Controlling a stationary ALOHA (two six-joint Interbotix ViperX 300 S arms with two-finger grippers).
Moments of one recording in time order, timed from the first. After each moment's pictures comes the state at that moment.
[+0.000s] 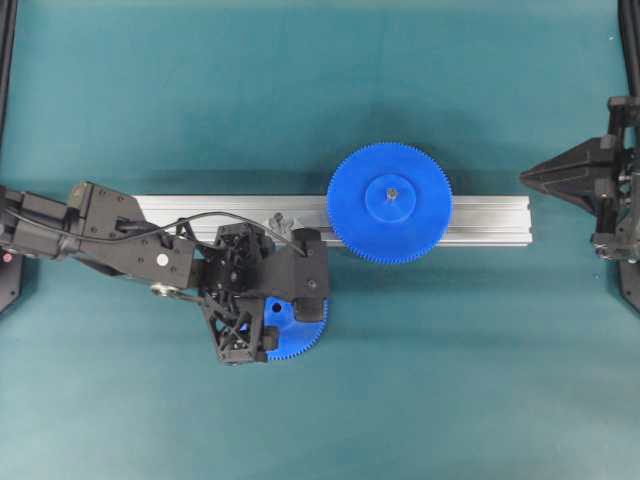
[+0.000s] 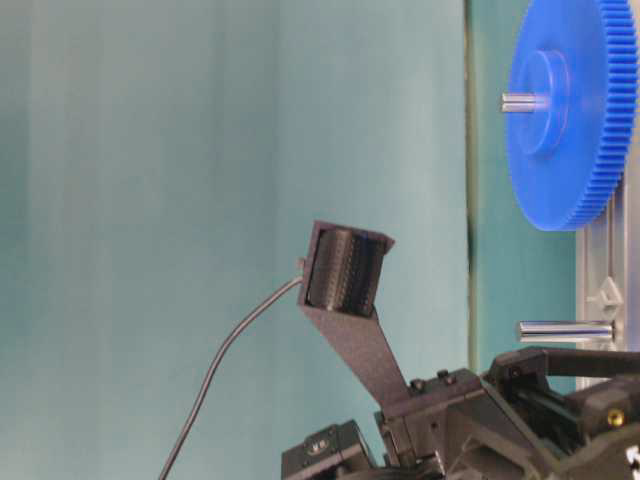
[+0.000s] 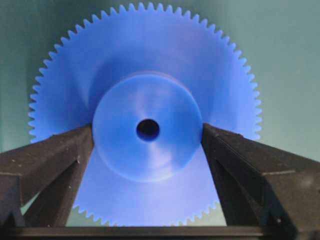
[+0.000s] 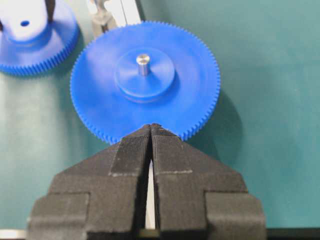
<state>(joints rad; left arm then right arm) -0.14 0.16 0.53 0.02 0.33 -0.18 -0.21 -1.00 1.21 0.03 0.26 0.03</state>
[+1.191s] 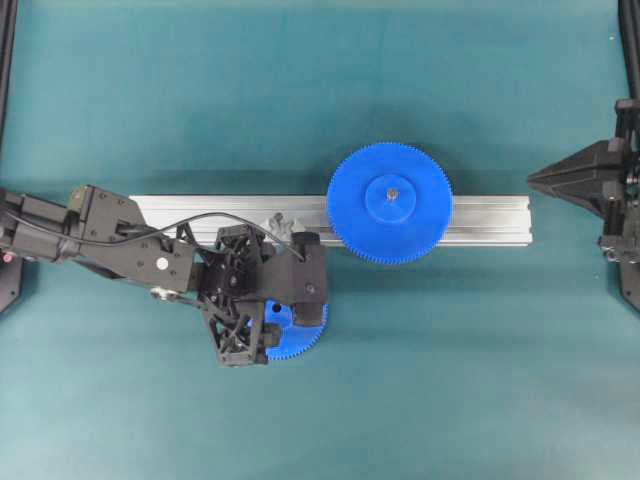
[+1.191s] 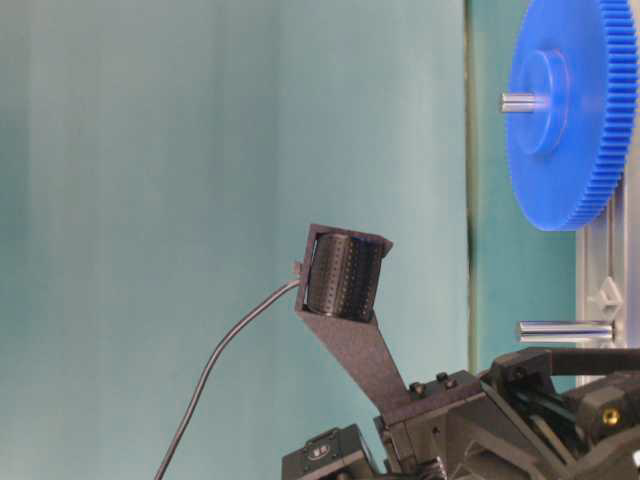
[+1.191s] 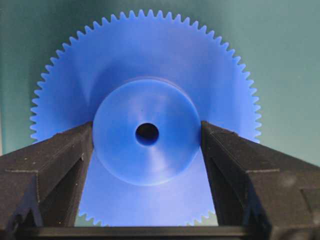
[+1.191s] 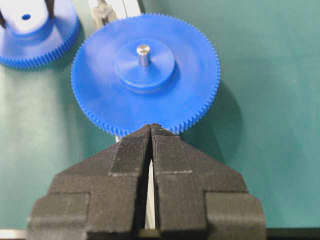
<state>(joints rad) -0.14 0.15 0.53 0.02 0.34 -0.17 -0.21 -1.03 1.22 0.03 0.30 0.04</state>
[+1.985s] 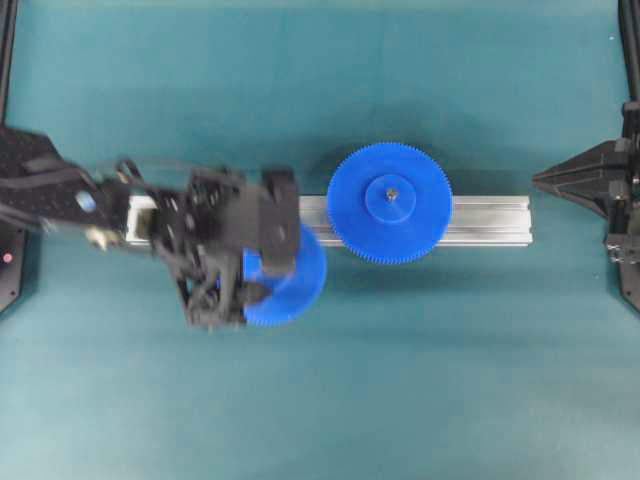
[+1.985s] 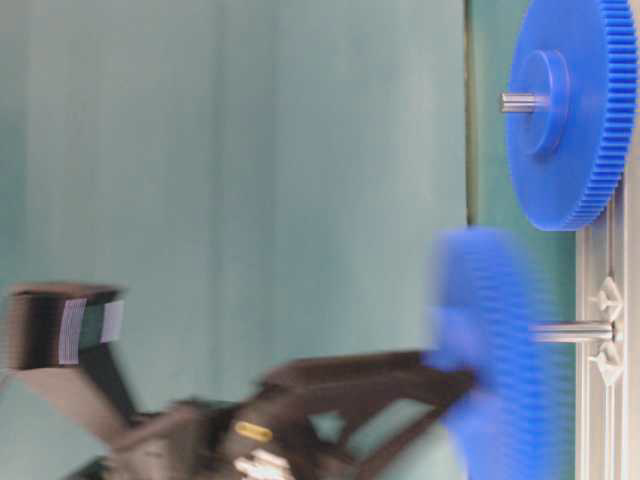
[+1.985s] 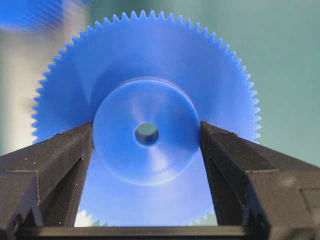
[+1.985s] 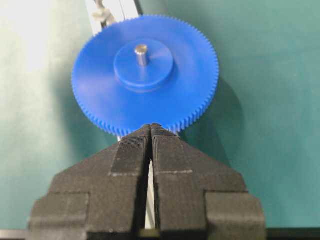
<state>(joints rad) -0.04 -0.15 0.48 0.02 0.54 -0.08 -0.22 -1.07 1.25 0.03 0.29 0.08</state>
